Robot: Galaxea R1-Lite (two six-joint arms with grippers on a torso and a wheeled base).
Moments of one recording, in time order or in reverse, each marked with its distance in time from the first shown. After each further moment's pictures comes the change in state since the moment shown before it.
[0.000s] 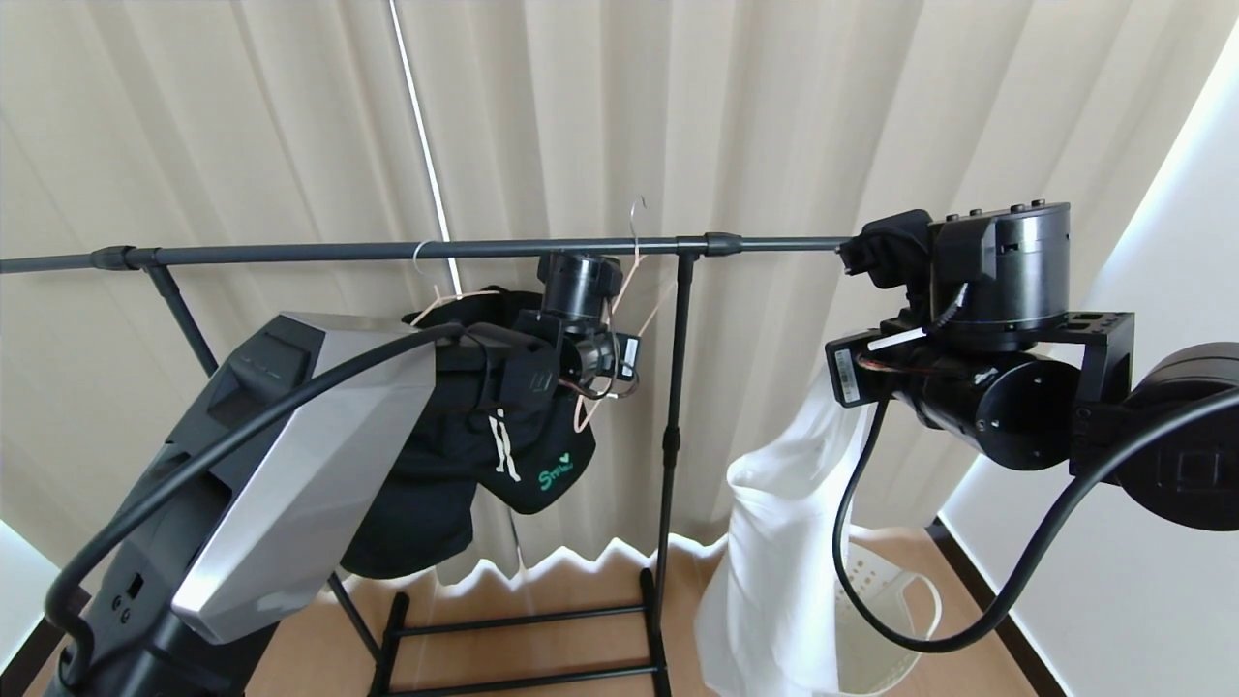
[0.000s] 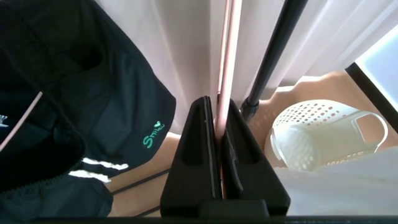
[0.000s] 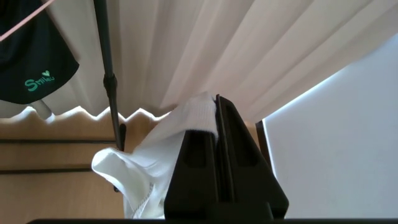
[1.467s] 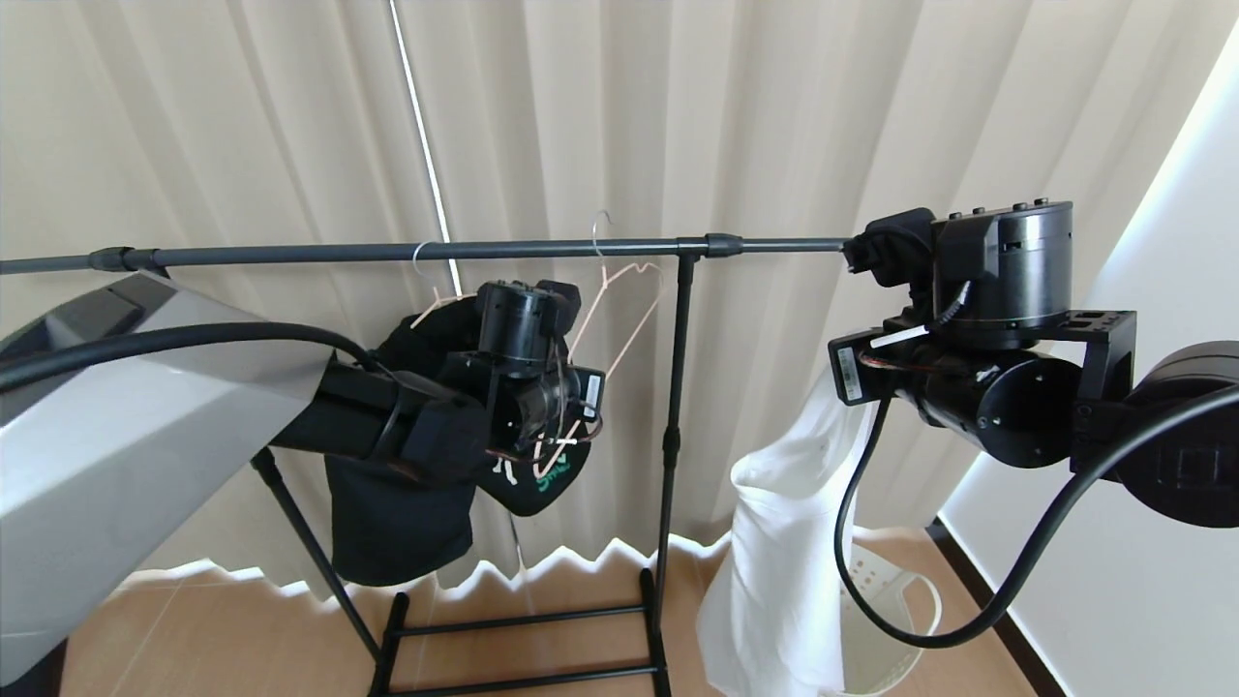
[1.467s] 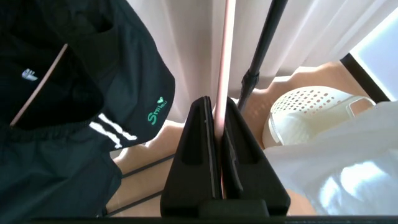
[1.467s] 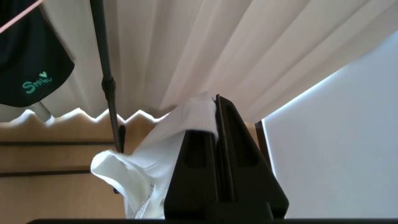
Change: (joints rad) left arm -0.005 -0.310 0.659 -0.347 -0.007 -0.009; right arm -0.007 0.000 -0.002 0.000 -0.002 0.000
